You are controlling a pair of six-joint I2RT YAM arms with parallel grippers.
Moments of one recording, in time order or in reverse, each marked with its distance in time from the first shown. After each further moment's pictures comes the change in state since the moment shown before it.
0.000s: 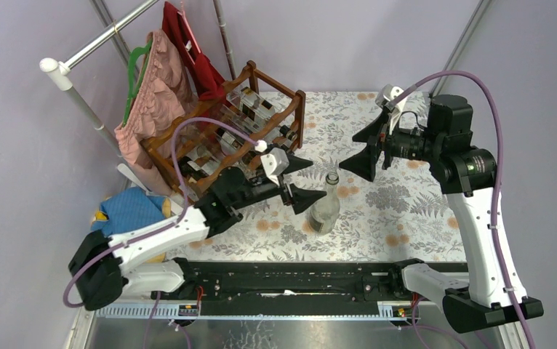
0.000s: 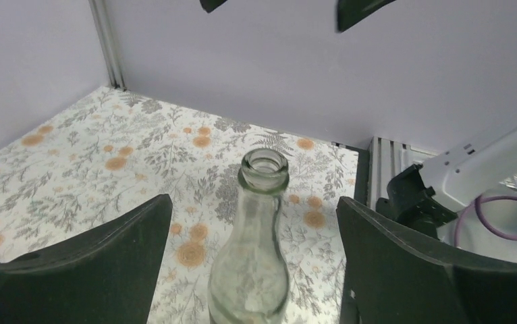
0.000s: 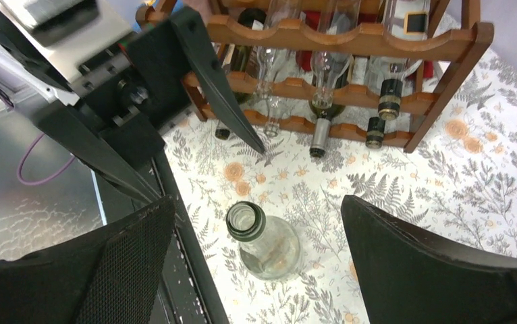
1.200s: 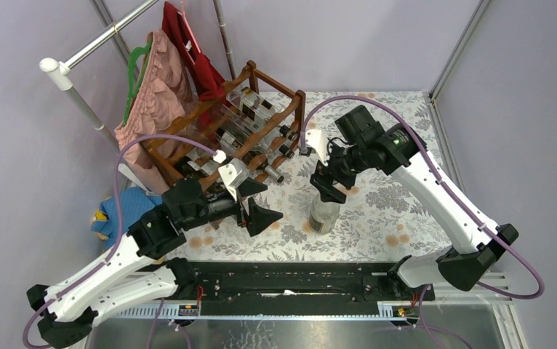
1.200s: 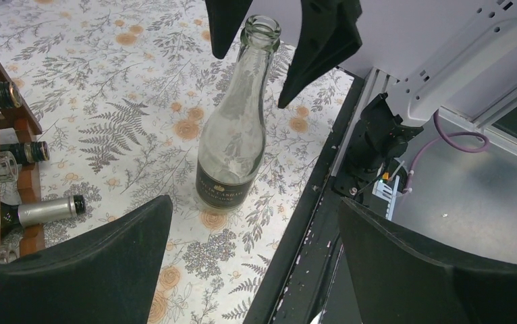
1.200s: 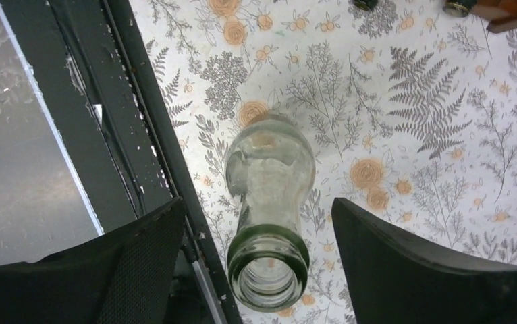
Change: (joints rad) left arm 0.005 -0.496 0.081 -0.886 -0.060 -0.056; right arm 0.467 0.298 0.103 -0.400 0.519 -0.311
